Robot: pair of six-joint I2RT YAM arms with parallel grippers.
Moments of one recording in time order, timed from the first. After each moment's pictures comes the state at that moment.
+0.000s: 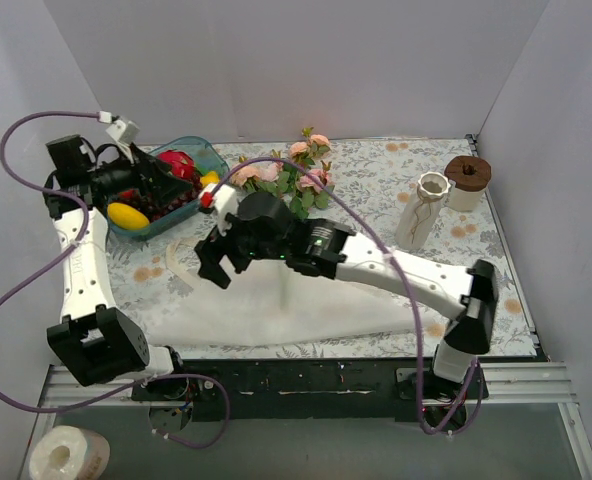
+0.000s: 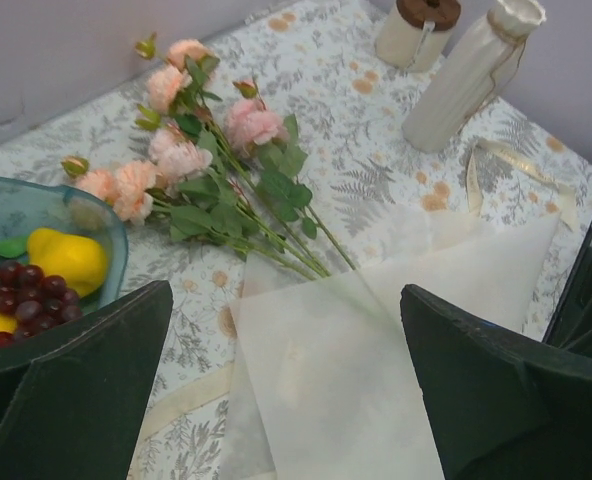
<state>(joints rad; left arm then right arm) 0.37 1.36 1.43 -0.54 1.24 0.22 1.23 1.80 1.79 -0.41 -0.10 0.16</state>
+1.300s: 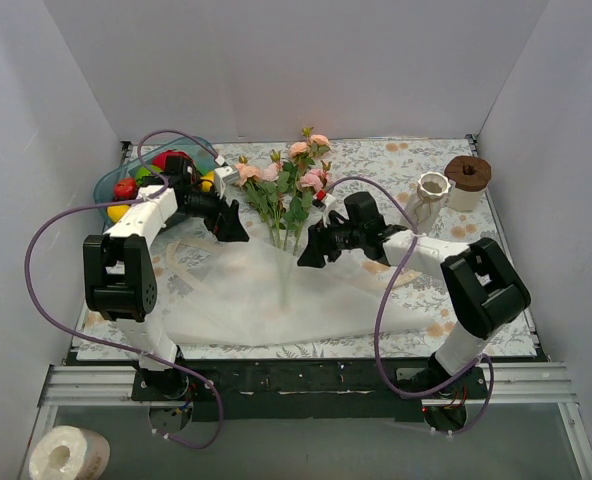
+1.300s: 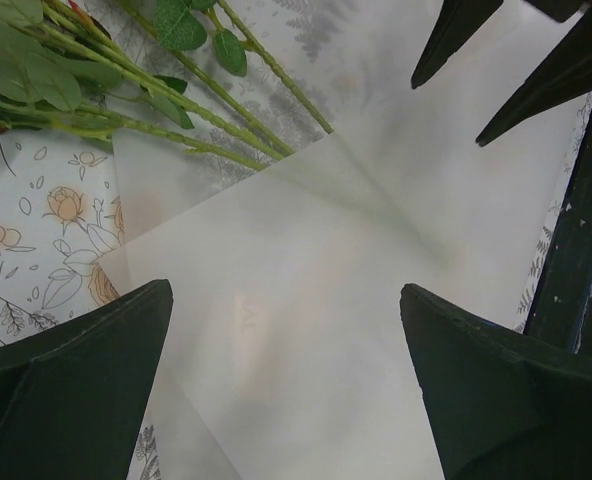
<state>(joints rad) -0.06 1.75 1.33 -0.77 0.94 0.64 0.59 1.65 0.92 0.10 -0.68 0.16</state>
